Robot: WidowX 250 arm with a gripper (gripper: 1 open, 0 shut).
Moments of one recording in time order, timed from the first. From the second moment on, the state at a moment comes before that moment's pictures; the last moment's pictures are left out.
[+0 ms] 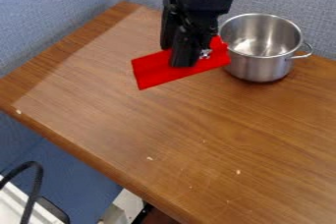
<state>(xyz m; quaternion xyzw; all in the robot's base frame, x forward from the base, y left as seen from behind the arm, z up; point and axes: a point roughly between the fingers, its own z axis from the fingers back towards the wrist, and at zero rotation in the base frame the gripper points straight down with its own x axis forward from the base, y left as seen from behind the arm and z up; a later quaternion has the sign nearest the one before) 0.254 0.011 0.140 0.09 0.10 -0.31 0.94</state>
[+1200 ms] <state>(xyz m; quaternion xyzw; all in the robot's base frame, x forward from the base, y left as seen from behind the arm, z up) 0.289 0.064 0.126 0.03 0.07 -0.34 0.94</state>
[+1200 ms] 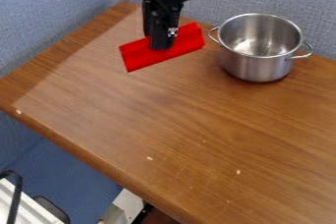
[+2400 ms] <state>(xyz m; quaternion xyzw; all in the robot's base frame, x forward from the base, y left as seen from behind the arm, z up) 0.277 0.105 0.077 0.03 0.10 -0.32 0.94</state>
